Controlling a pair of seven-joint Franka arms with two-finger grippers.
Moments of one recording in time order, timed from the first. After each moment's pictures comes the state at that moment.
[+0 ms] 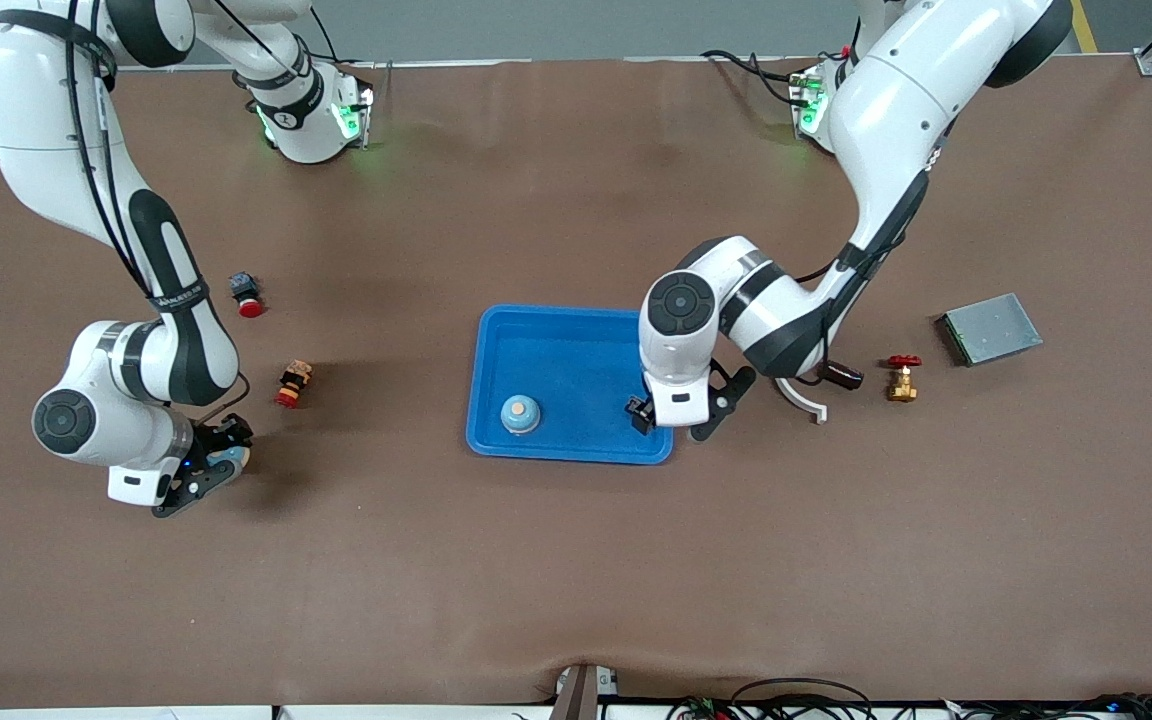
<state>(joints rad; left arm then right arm) -0.24 0.77 -0.49 -1.52 0.47 2.15 -1.73 0.02 0.69 -0.10 -1.70 0.02 2.29 -0.68</state>
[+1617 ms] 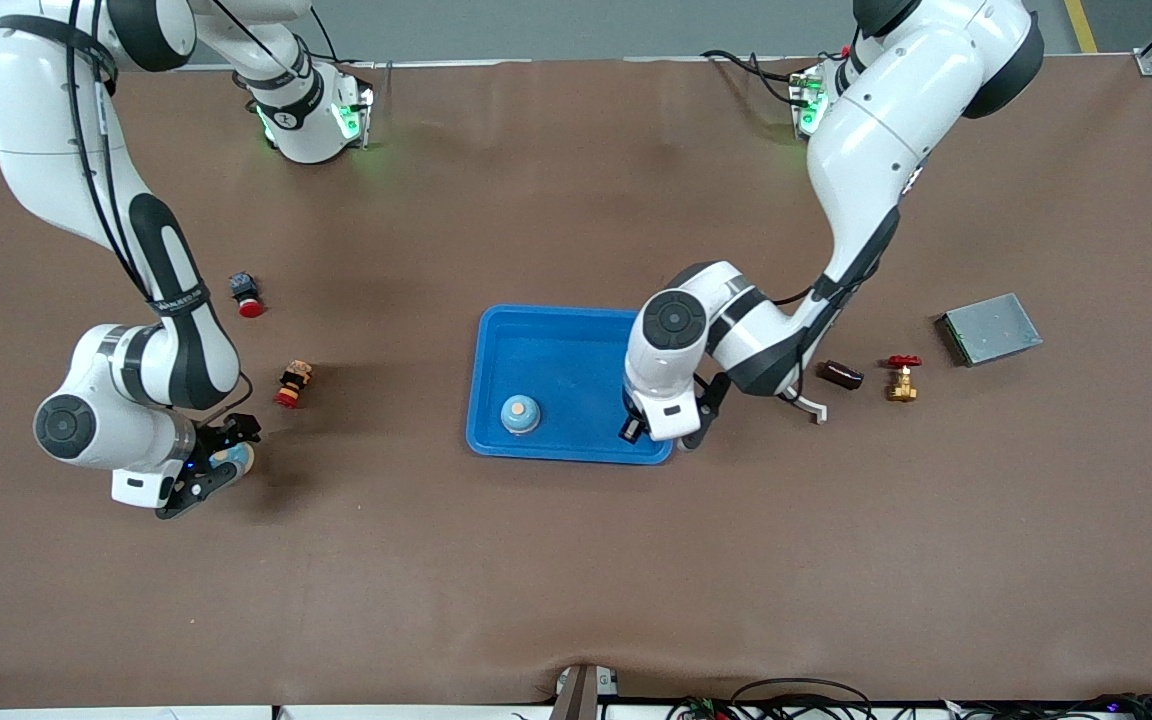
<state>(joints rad) -0.23 0.82 -0.48 -1.46 0.47 2.30 -1.94 0.02 0.68 -0.09 -1.66 0.08 2.19 -0.65</state>
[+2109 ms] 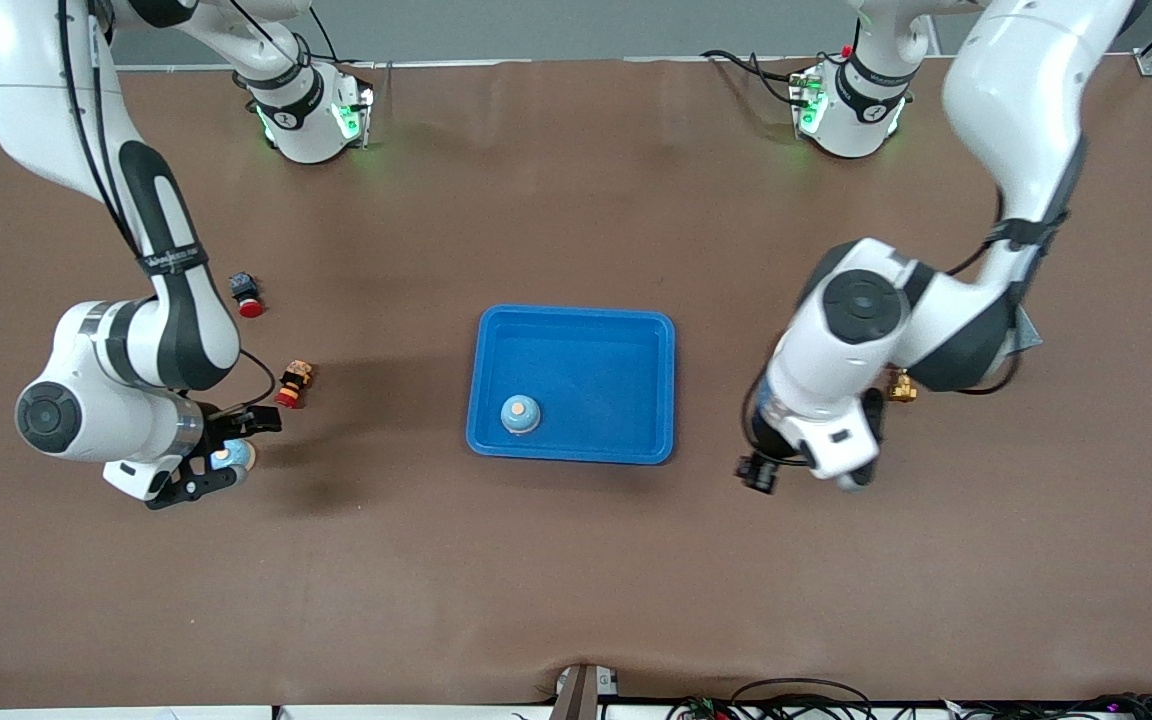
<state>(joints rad) 0.08 0.63 -0.60 -1.46 0.47 2.15 -1.81 0.10 0.57 -0.07 -1.64 0.10 2.03 -0.27</state>
